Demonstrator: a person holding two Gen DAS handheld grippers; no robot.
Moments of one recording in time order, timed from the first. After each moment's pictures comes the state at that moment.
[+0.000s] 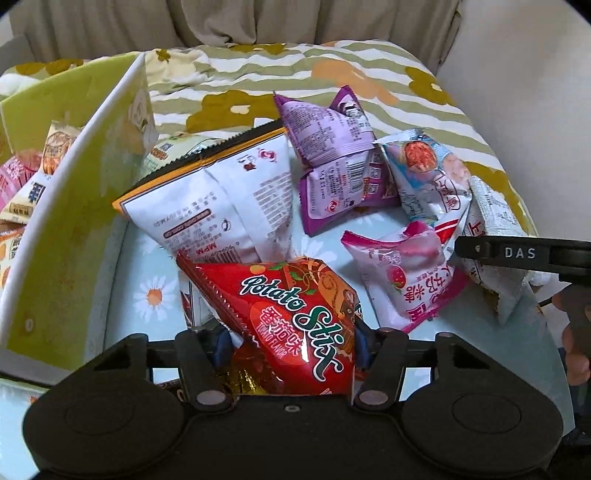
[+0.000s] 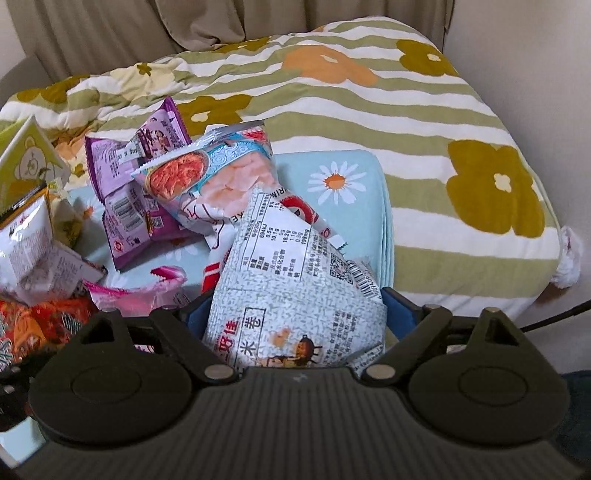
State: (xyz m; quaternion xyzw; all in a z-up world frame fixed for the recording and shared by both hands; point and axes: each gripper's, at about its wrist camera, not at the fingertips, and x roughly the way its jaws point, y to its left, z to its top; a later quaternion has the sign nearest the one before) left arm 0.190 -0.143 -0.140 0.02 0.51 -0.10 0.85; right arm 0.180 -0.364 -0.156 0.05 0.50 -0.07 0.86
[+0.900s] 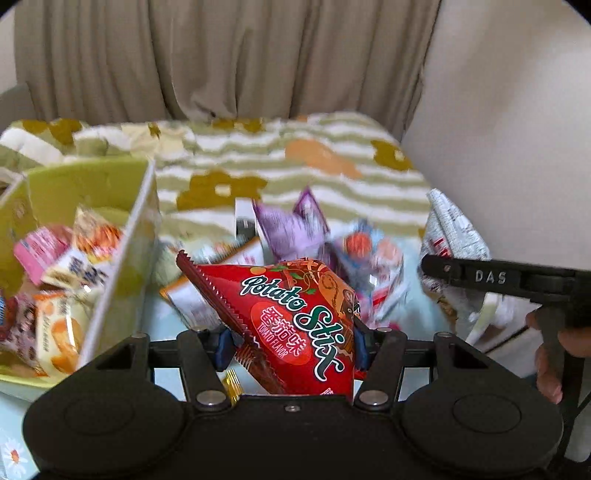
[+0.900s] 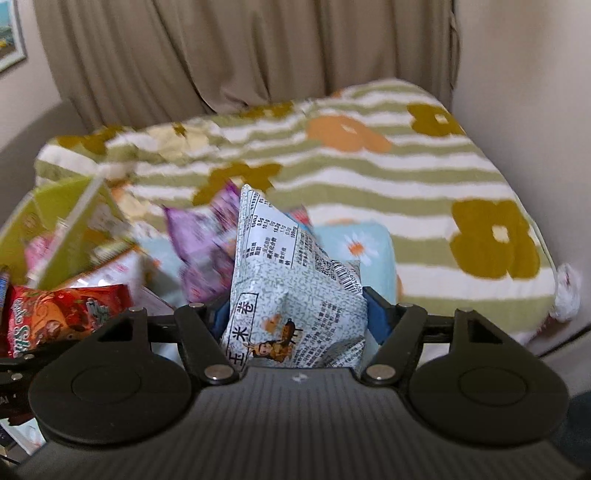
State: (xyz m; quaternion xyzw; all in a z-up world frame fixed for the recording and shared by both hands) left arm 0.143 -0.126 -0.043 -0.01 0.40 -0.14 0.91; right arm 0.135 -0.337 -0.056 0.07 0.39 -0.02 0.92
